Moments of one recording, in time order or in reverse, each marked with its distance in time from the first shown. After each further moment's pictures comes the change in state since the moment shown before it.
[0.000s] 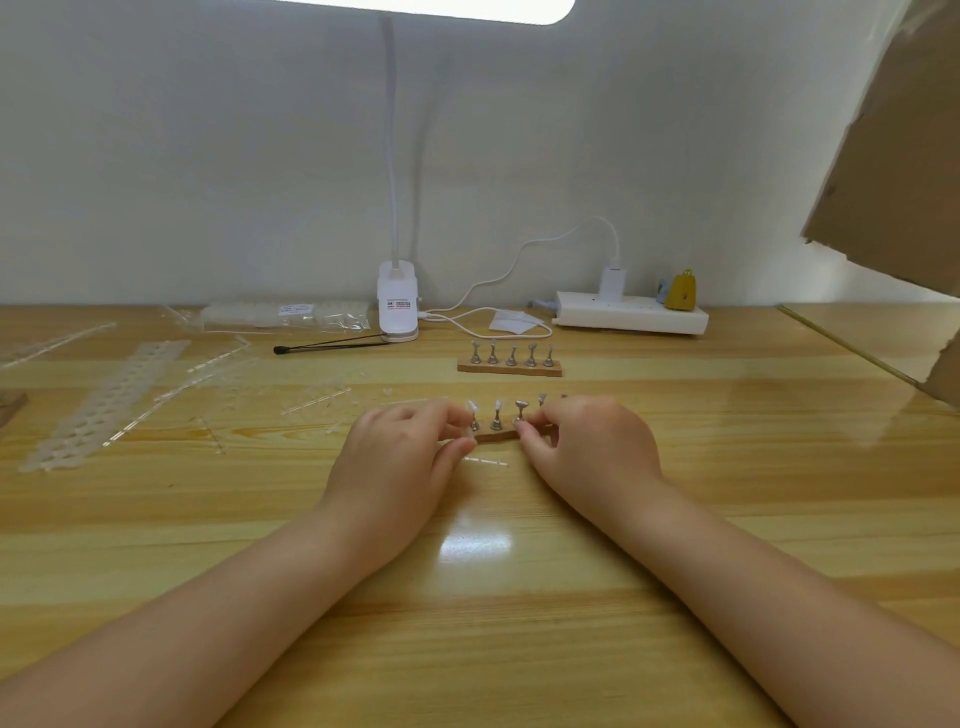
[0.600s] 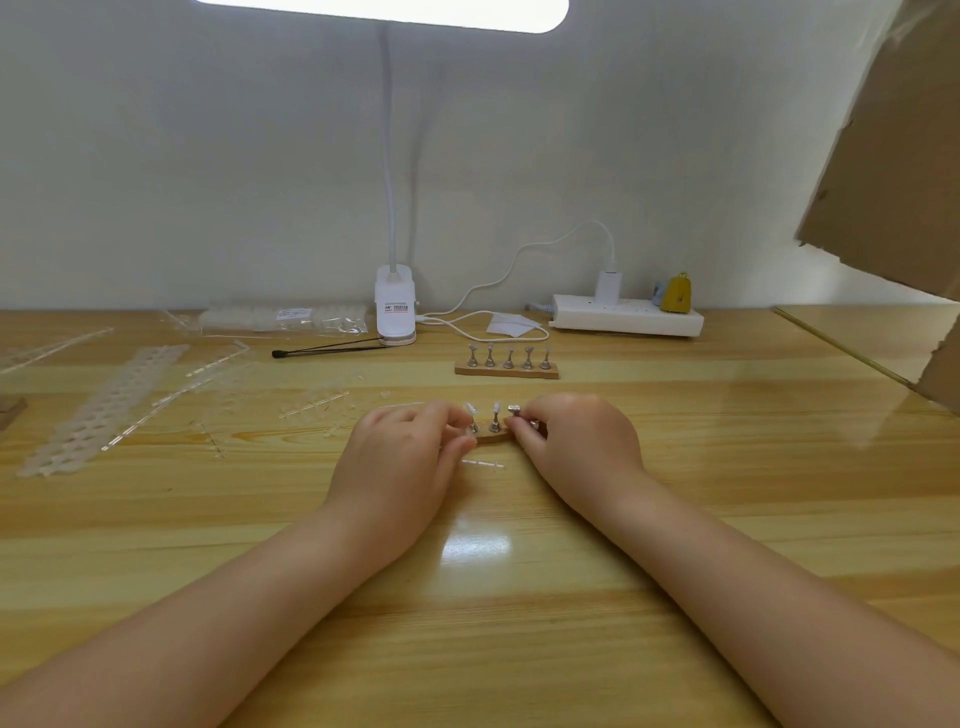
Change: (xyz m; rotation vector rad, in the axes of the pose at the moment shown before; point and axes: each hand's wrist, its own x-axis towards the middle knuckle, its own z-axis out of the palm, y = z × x) left_hand 0.002 0.004 0.001 0.031 -0.001 0.003; right_hand 0.010 -0.001 0.005 0.020 -0.036 -0.016
